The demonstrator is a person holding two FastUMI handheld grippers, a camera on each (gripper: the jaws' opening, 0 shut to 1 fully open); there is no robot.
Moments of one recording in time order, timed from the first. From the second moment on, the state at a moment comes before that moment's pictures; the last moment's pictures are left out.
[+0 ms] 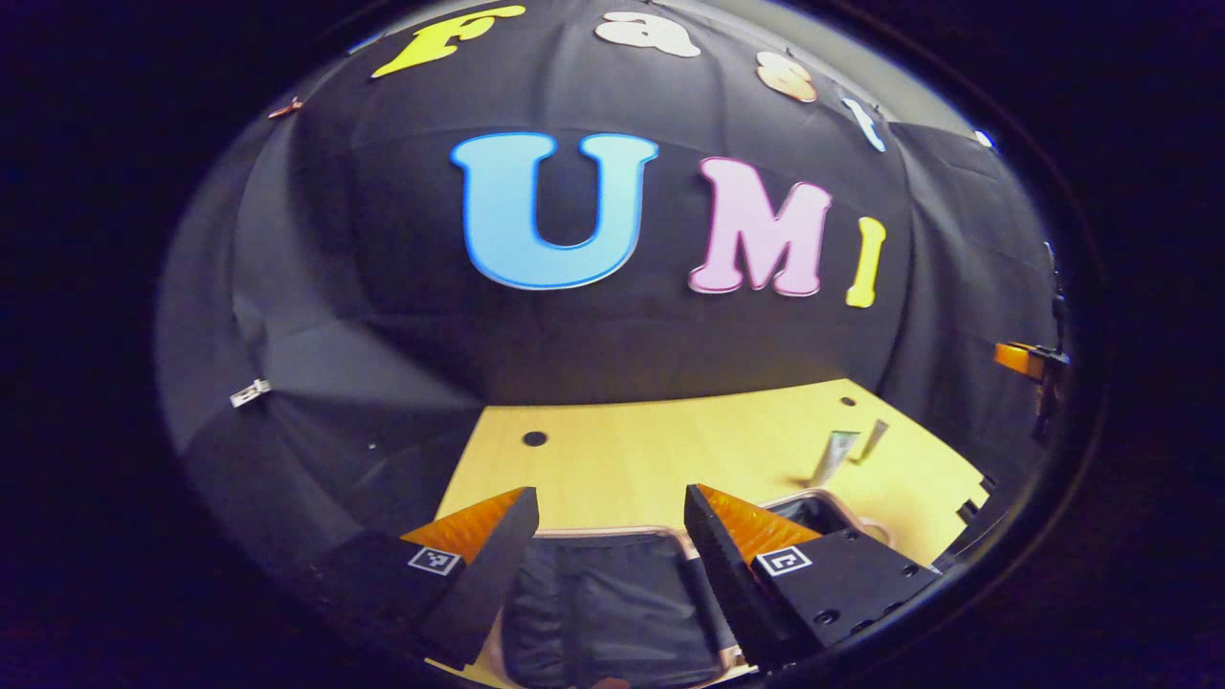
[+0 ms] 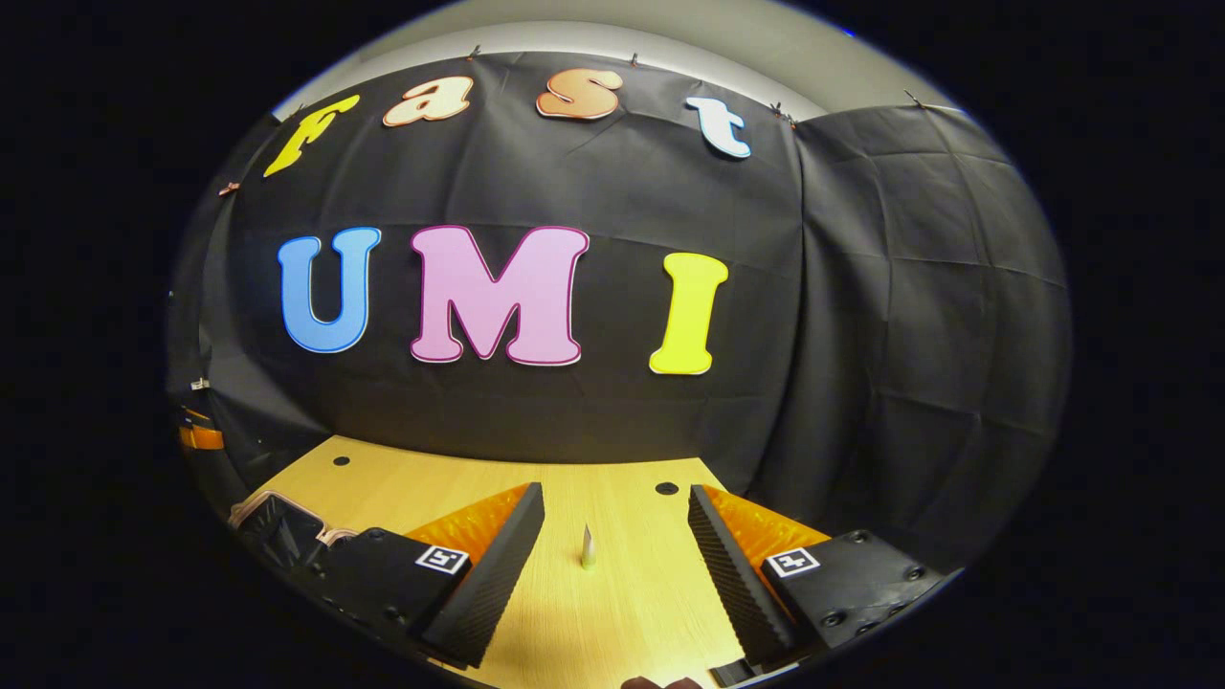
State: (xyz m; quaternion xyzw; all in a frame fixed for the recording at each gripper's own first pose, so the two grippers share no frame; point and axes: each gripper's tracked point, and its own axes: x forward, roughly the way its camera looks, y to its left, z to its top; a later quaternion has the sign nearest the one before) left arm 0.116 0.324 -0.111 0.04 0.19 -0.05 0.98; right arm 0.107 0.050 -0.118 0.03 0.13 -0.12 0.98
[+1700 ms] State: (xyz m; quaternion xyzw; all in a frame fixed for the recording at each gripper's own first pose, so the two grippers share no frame) left arm 0.291 -0.012 -0.375 0.08 0.44 -0.09 0.89; right arm 0.194 0.022 -0.349 0.05 0.27 0.12 0.95
